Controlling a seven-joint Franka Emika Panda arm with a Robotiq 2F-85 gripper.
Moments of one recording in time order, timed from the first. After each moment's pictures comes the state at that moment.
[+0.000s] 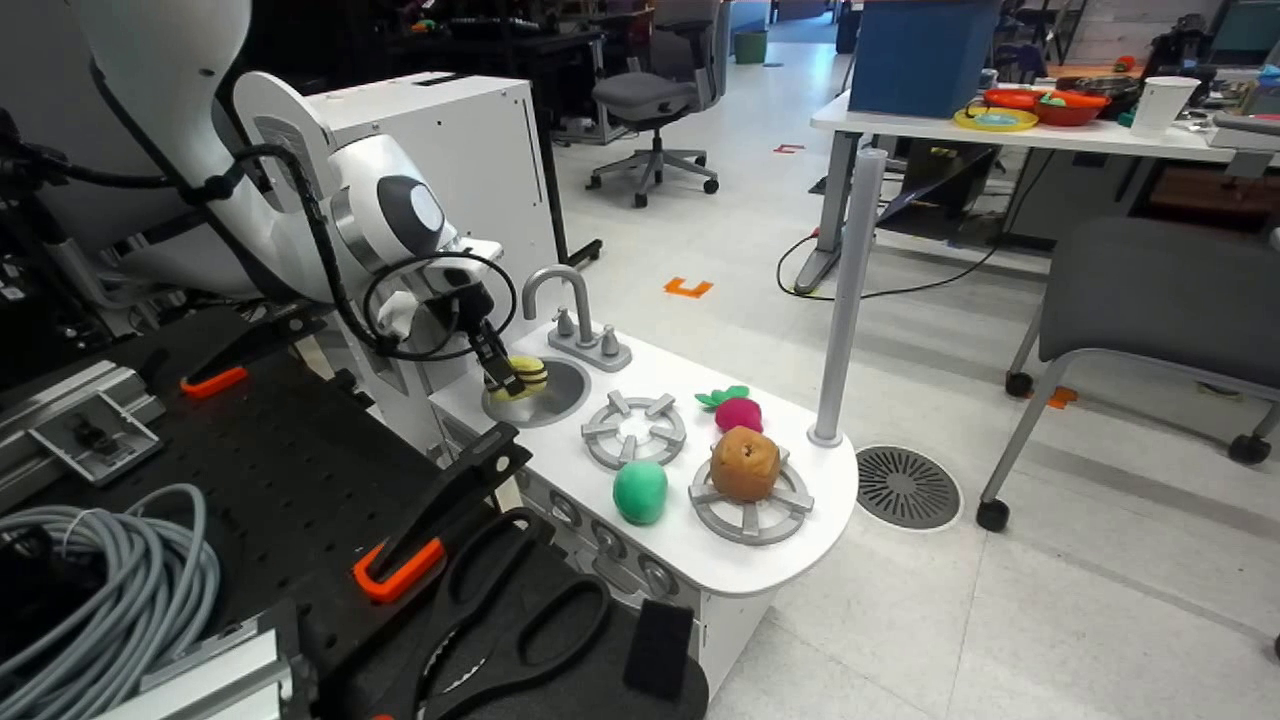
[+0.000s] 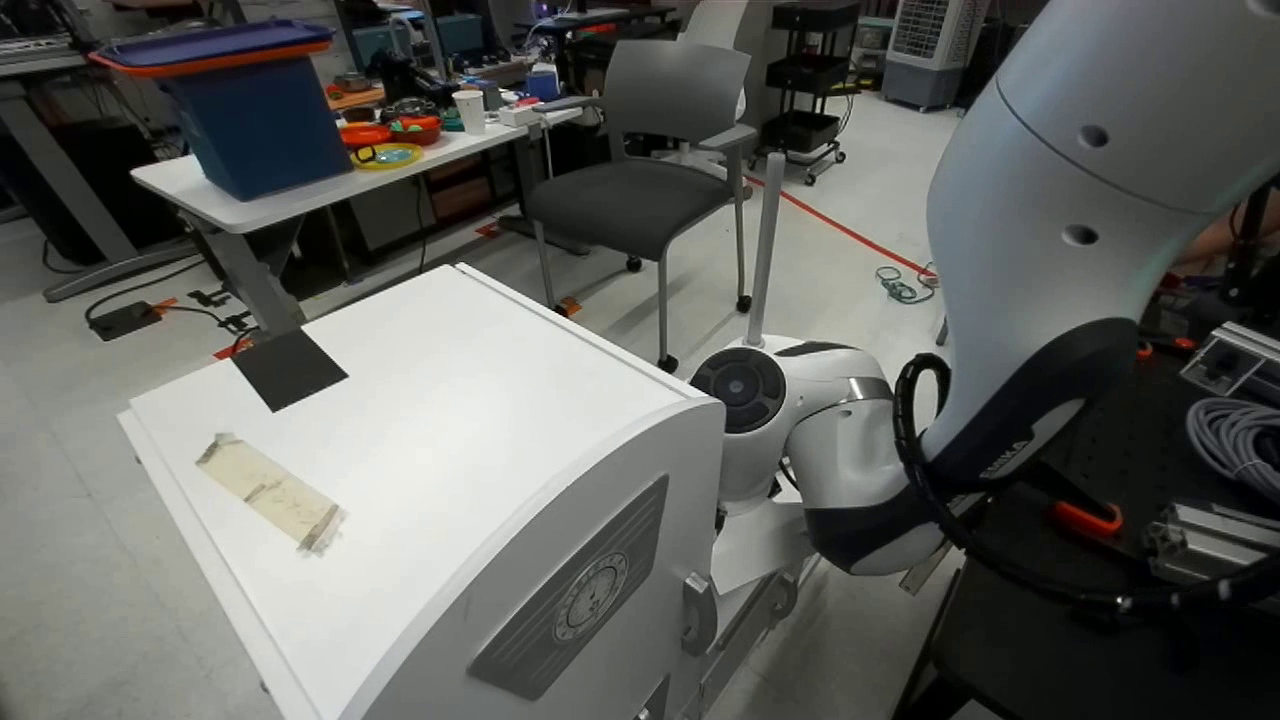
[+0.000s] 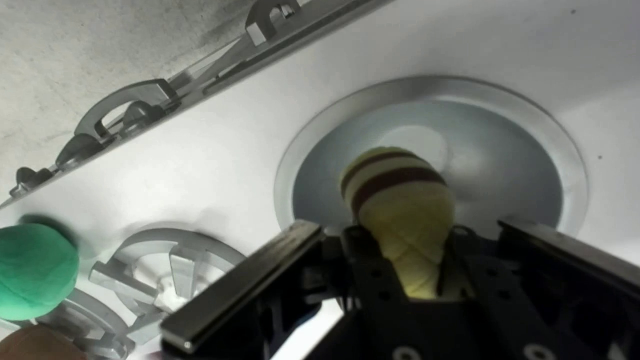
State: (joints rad) arm 0.67 1.30 -0.27 -1.60 -0.31 2.86 1.34
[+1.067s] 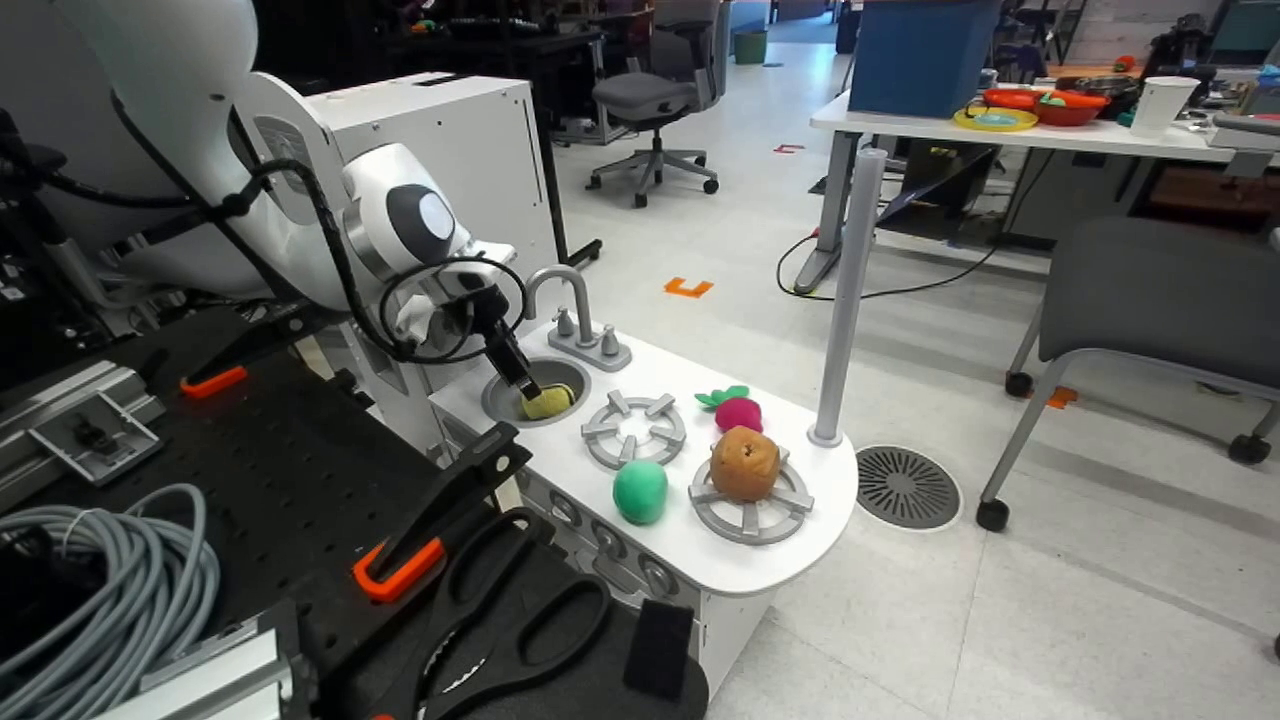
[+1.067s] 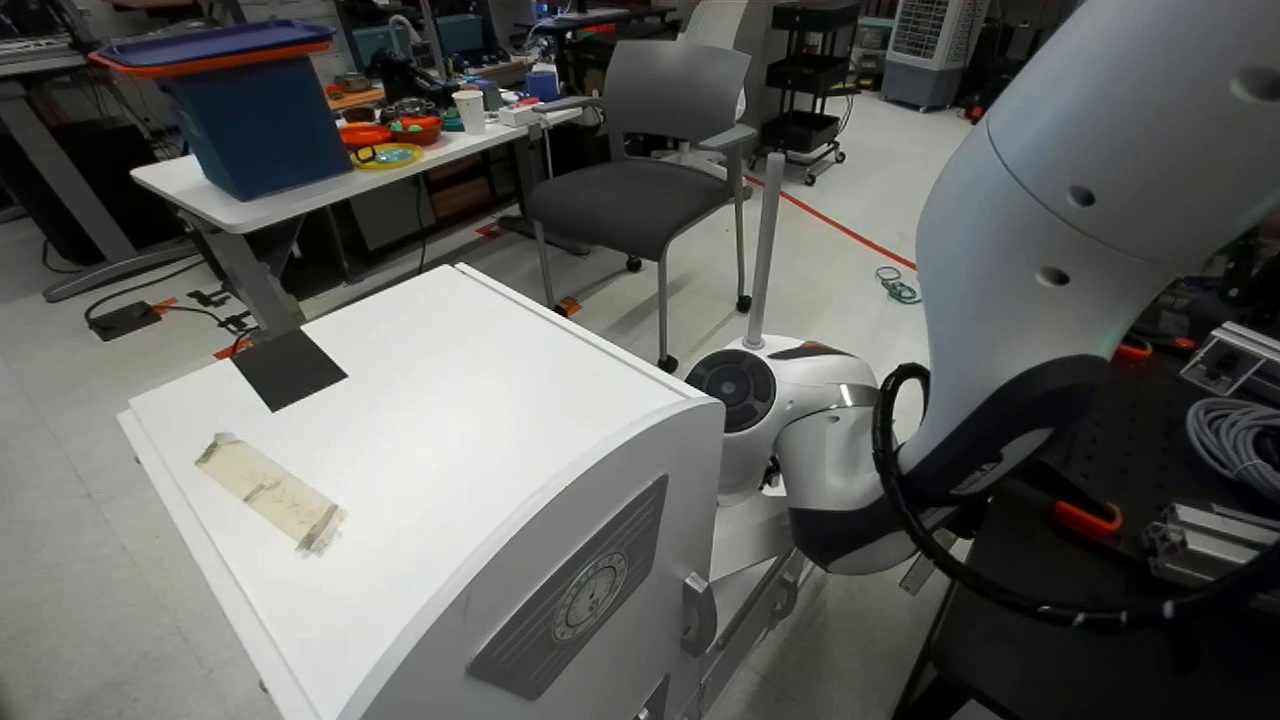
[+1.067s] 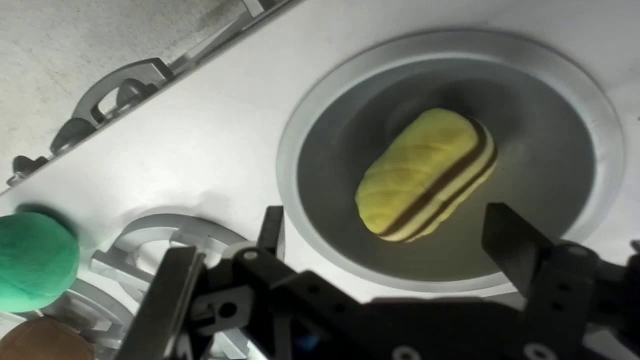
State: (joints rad) arm 0.71 1.34 -0.33 -1.55 -0.20 2.86 1.30
